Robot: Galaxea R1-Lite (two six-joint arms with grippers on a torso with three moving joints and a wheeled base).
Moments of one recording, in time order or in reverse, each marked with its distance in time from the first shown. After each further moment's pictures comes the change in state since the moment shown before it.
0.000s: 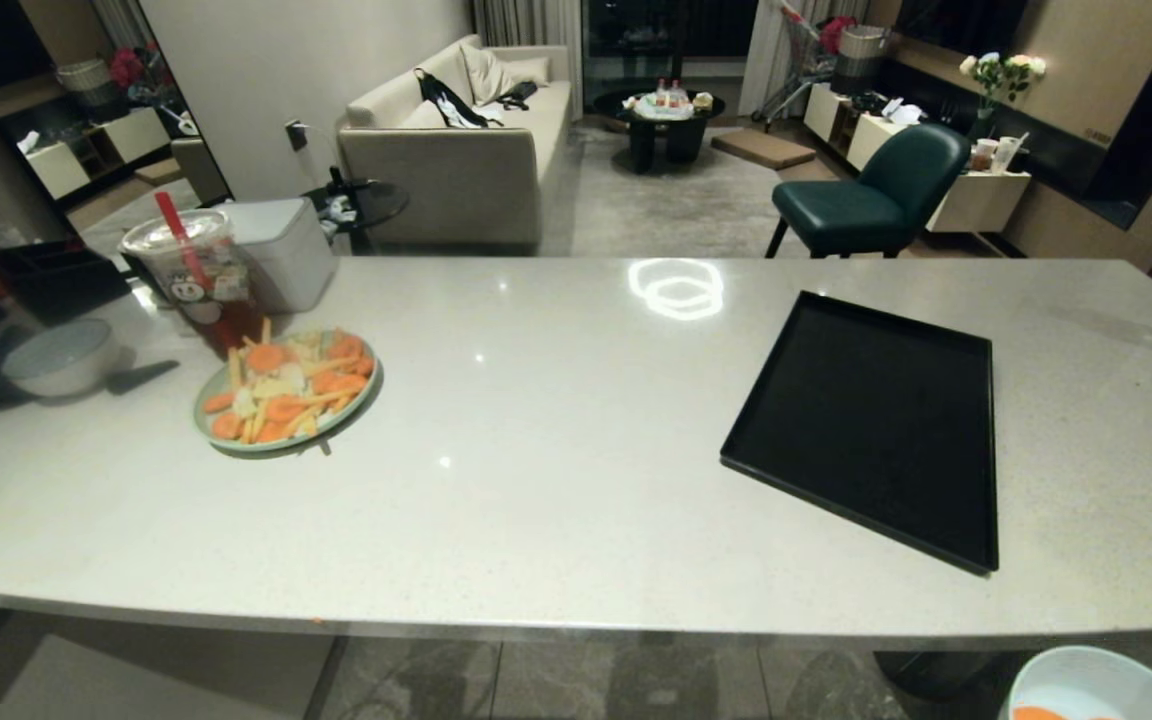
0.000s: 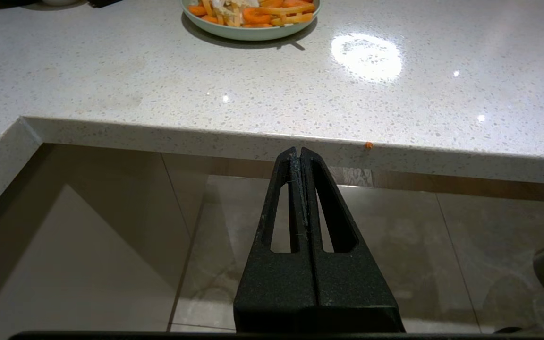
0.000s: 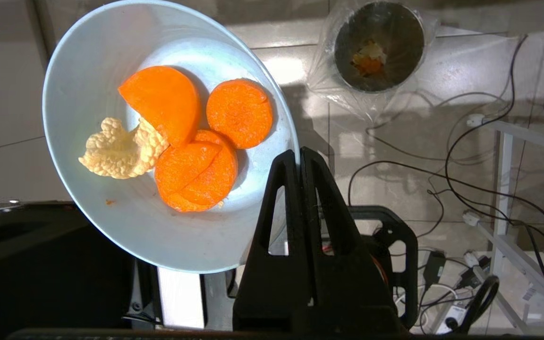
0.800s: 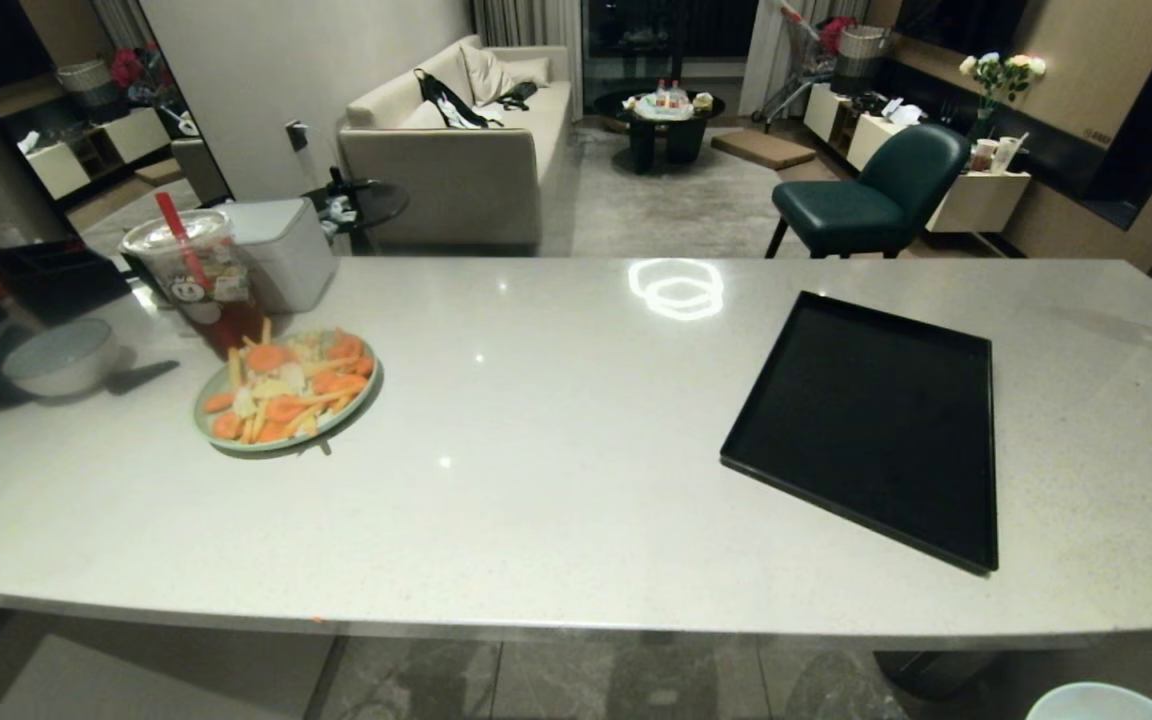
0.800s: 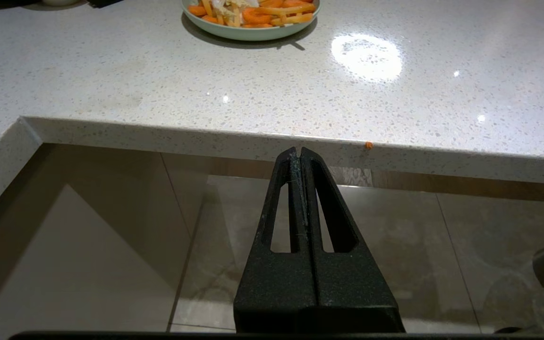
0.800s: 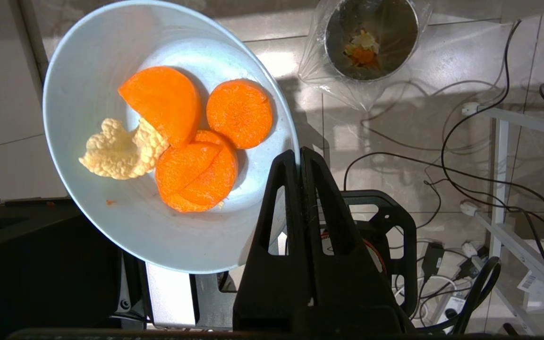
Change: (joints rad) left arm 0.000 0.000 0.000 0.000 0.000 0.000; right arm -0.001 -0.048 0.057 0.003 -0.019 0.011
